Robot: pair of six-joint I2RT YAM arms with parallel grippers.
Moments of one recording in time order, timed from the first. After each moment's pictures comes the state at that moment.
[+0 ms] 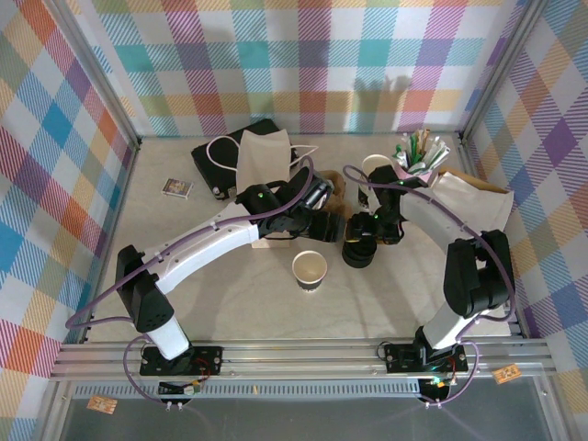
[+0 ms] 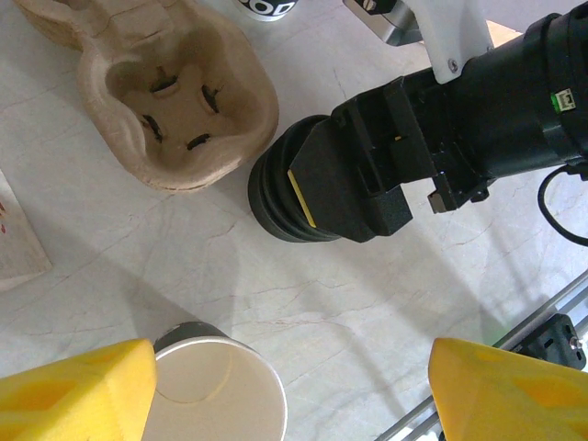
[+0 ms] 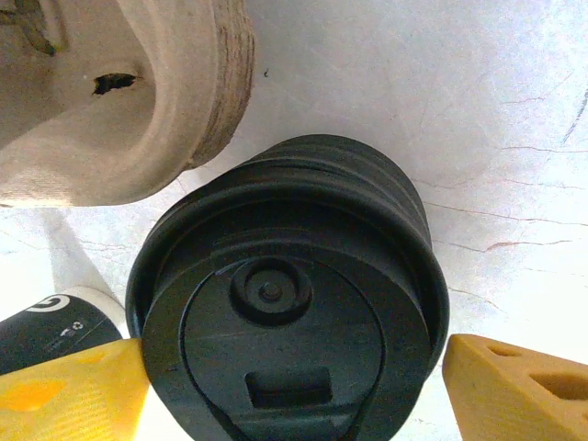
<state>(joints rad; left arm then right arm) -0.93 1.68 1.65 -0.90 0.02 -0.58 0.33 1.64 1.22 -0.99 -0.22 0.28</state>
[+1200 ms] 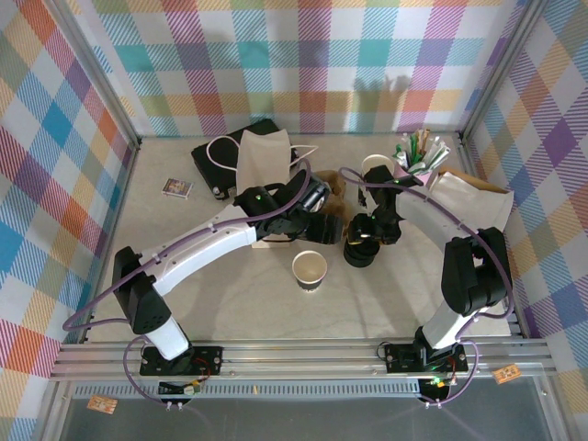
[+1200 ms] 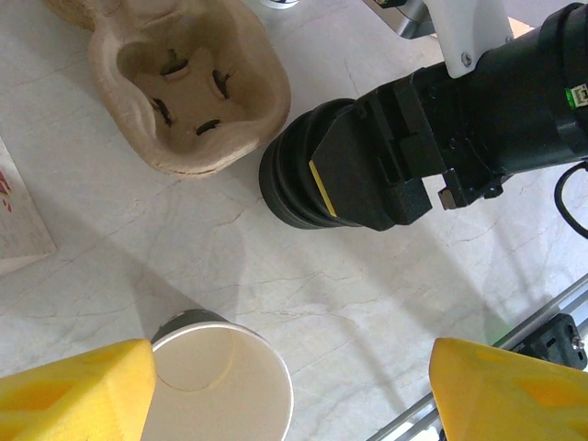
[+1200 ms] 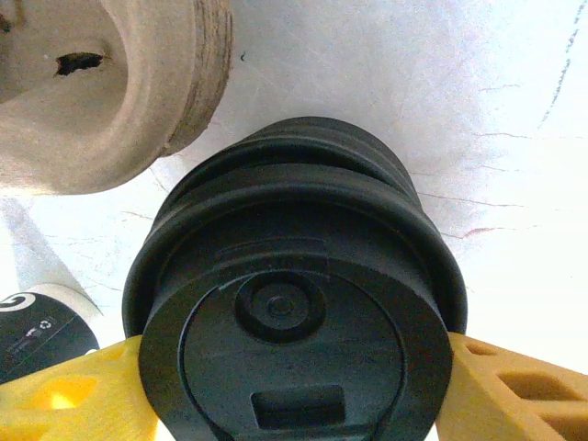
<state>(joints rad) -0.93 1.65 1.62 -0.90 0.01 -0.61 0.35 1.66 1.25 -1.04 -0.16 0.29</state>
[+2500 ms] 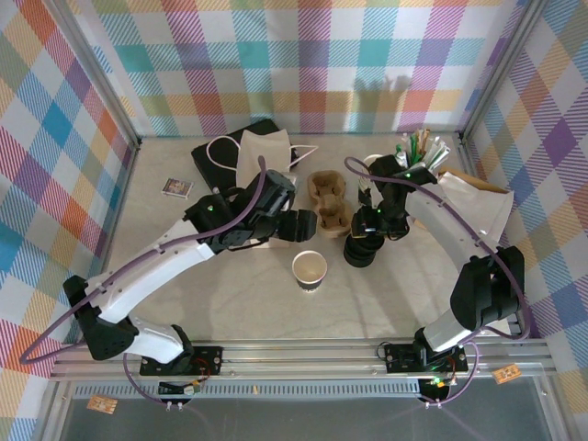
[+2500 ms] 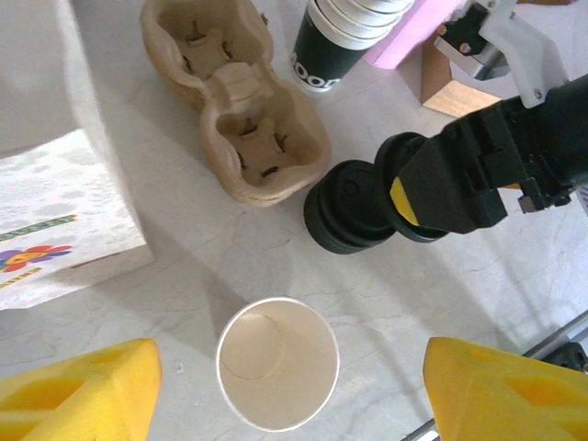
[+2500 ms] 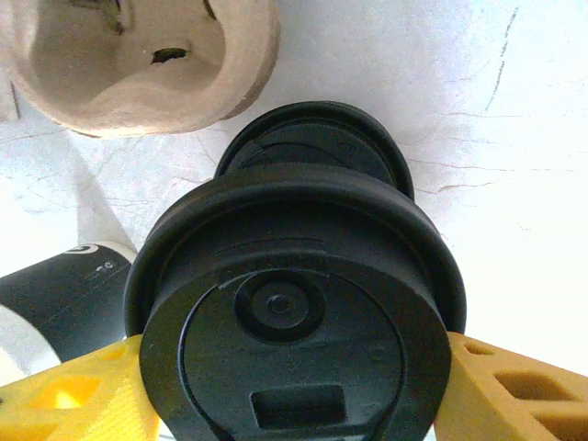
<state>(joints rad) -0.93 1.40 1.54 -0.95 -0.15 -0.59 0.38 1.55 1.36 -1.20 -0.14 0.29</state>
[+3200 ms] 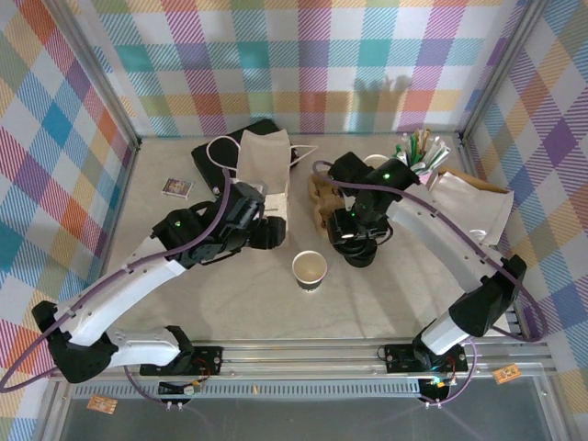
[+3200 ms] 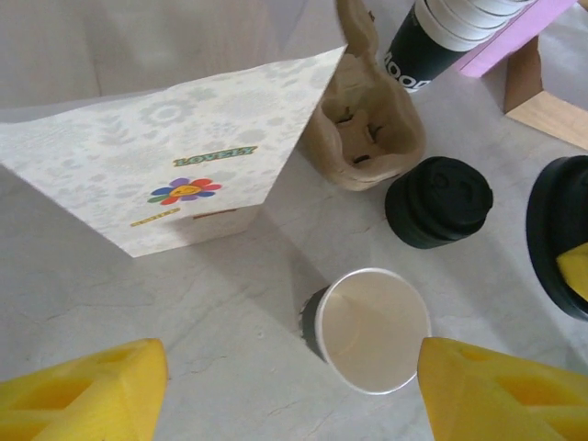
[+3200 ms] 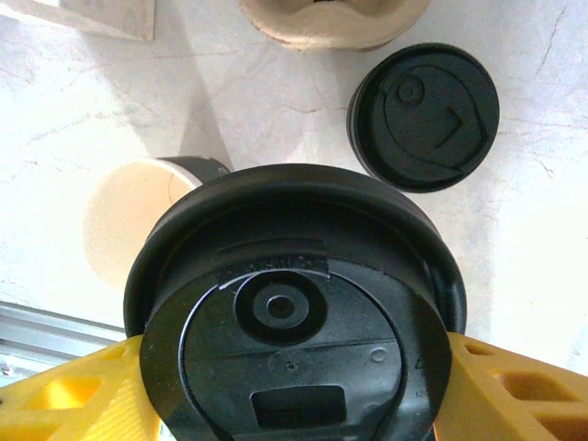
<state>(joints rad) -0.85 1.20 1.37 -1.01 -0.22 -0.60 0.72 1.56 1.70 -1.51 0.02 0.51</state>
